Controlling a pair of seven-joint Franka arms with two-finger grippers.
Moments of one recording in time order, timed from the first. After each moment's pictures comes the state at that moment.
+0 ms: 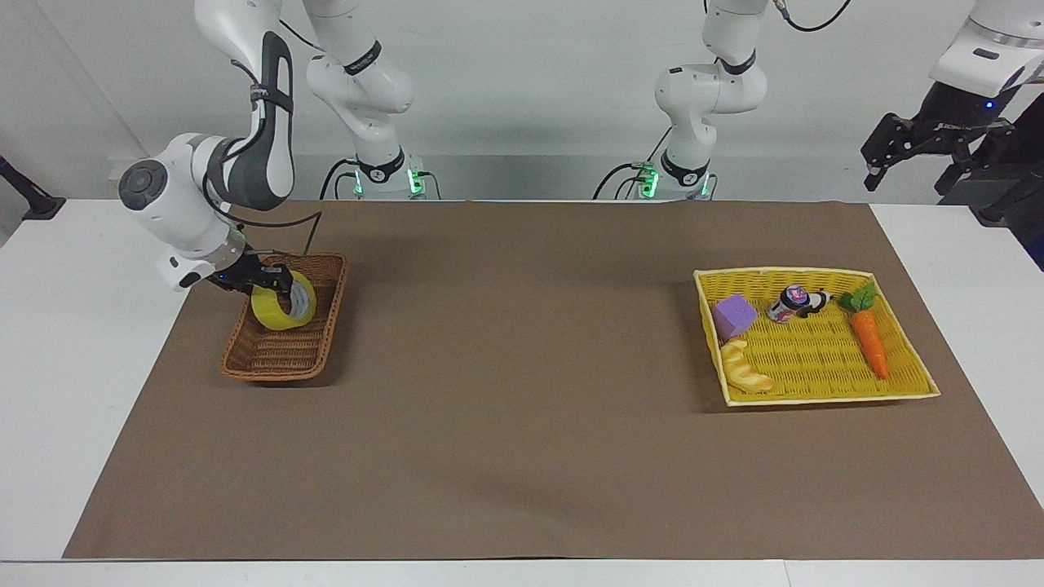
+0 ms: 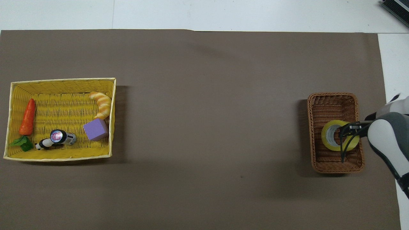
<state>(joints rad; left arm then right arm) -0.03 -0.04 0.09 -1.44 0.01 1.52 0.25 -0.30 0.08 0.06 -2.04 0.00 1.95 -0.21</state>
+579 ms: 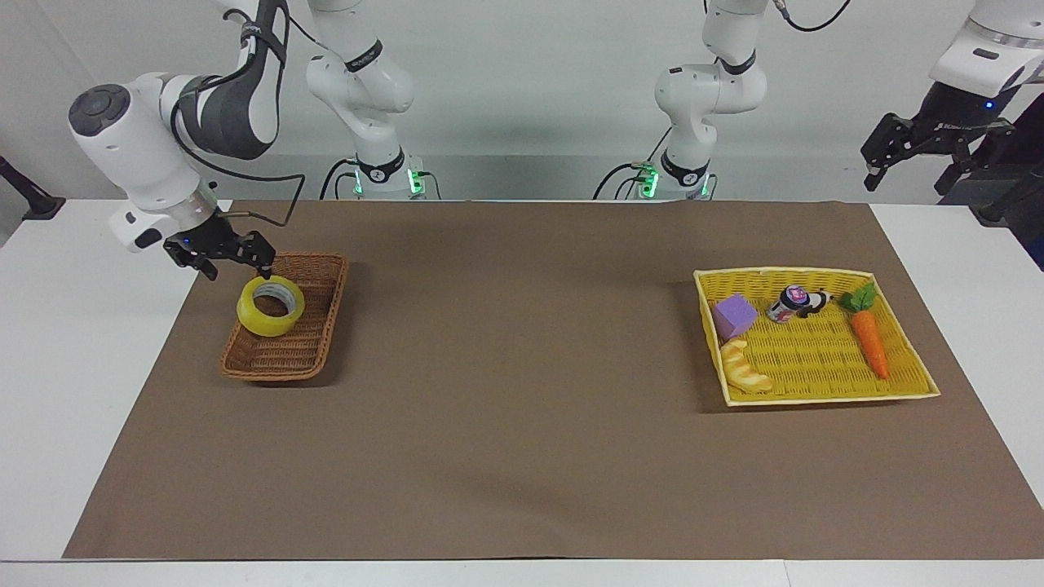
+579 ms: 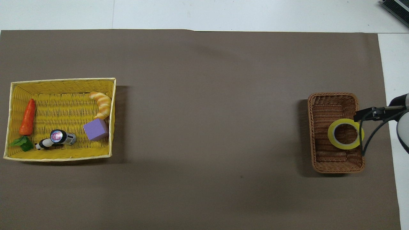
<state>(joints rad) -0.03 -0.04 0.09 -1.44 0.01 1.52 0.25 -0.27 0.02 0.07 -1.87 0.00 1.87 -0.21</state>
